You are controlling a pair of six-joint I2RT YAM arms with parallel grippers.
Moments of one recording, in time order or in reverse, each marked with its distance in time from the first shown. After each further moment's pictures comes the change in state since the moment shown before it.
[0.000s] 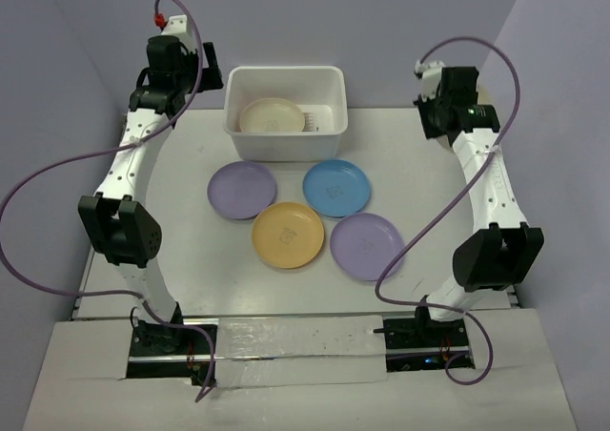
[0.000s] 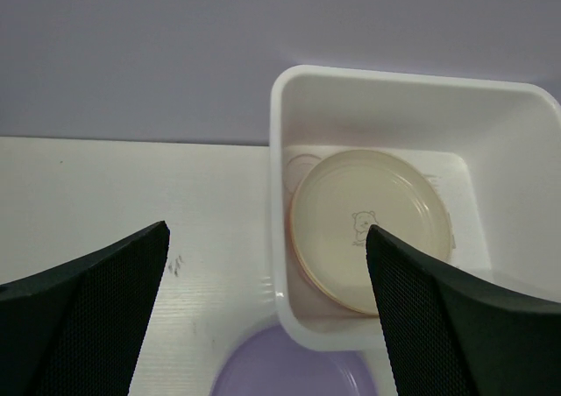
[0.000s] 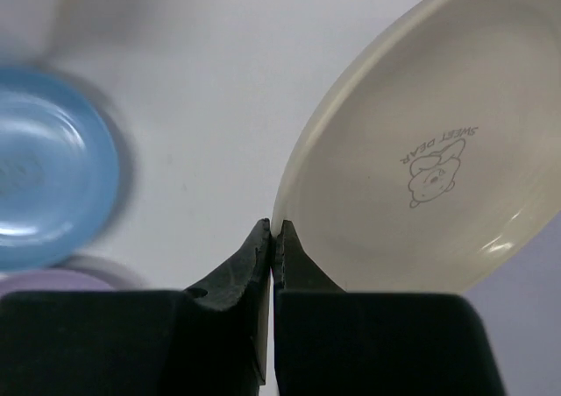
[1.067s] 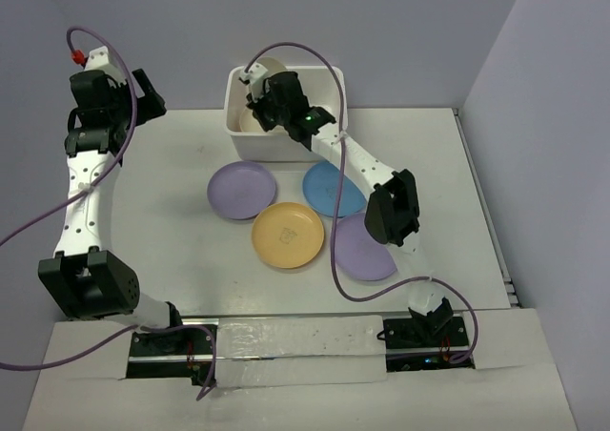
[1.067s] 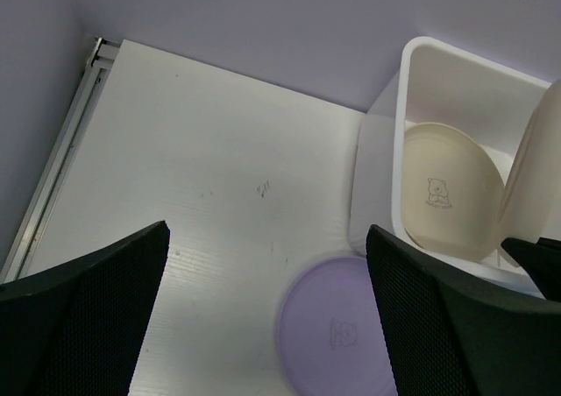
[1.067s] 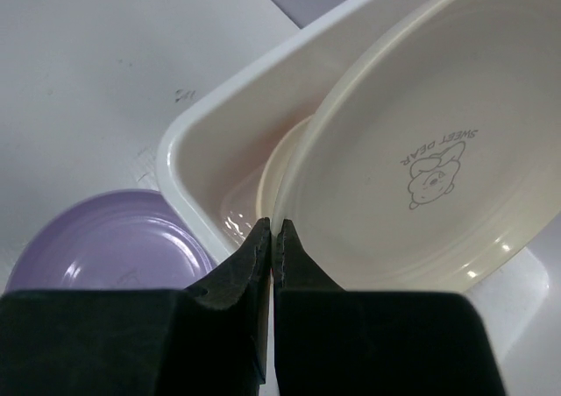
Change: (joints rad) left arm 0.297 -0.385 -0.417 -0.005 0.133 -0.074; right arm 0.659 0.714 0.607 0.478 -0.139 0.151
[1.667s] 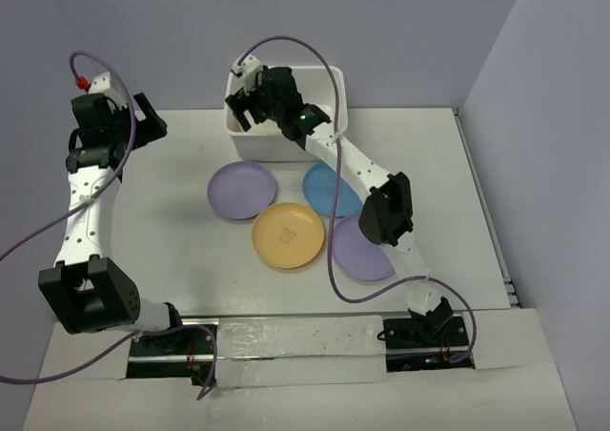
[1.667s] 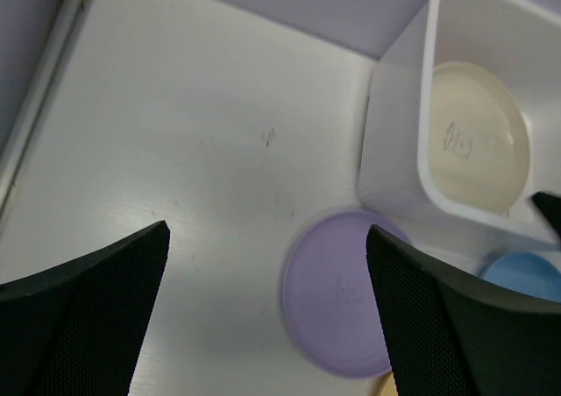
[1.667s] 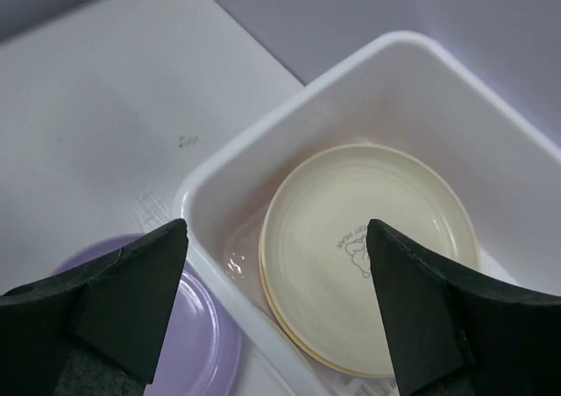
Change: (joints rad) left arm 0.046 -0.074 -0.181 0.014 0.070 -0.014; right arm 0.033 0.057 0.126 0.026 0.033 0.009
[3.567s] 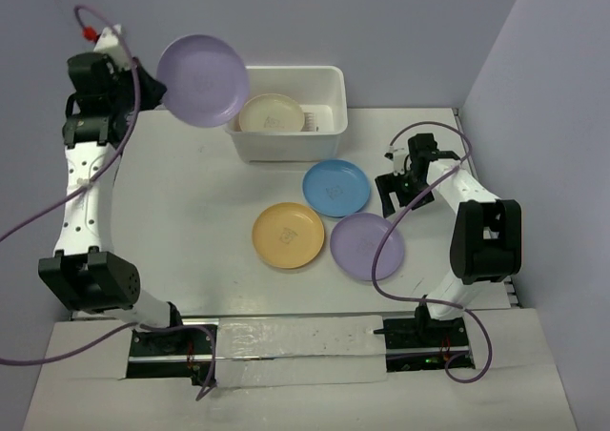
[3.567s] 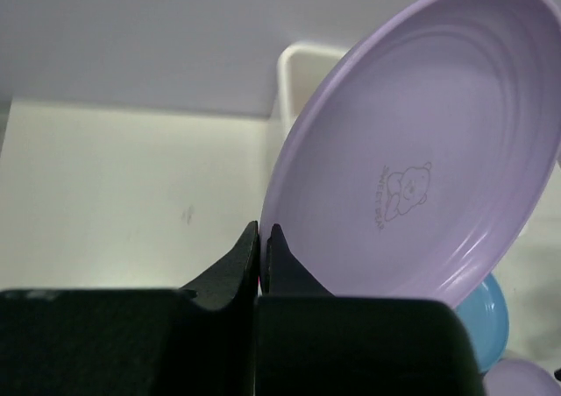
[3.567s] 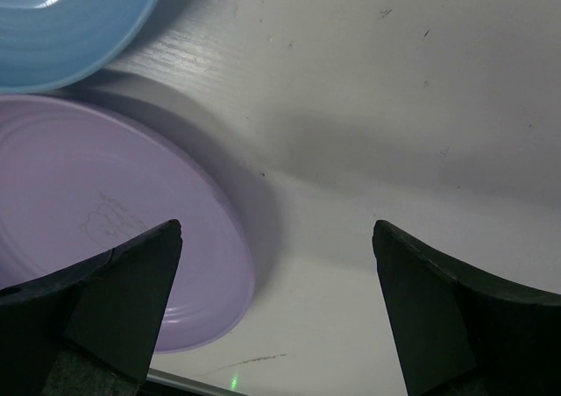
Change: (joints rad) left arm -0.074 0.106 0.311 -0.051 0.156 0.039; right arm -0.666 -0.712 -1.272 -0.457 -0.114 -0.070
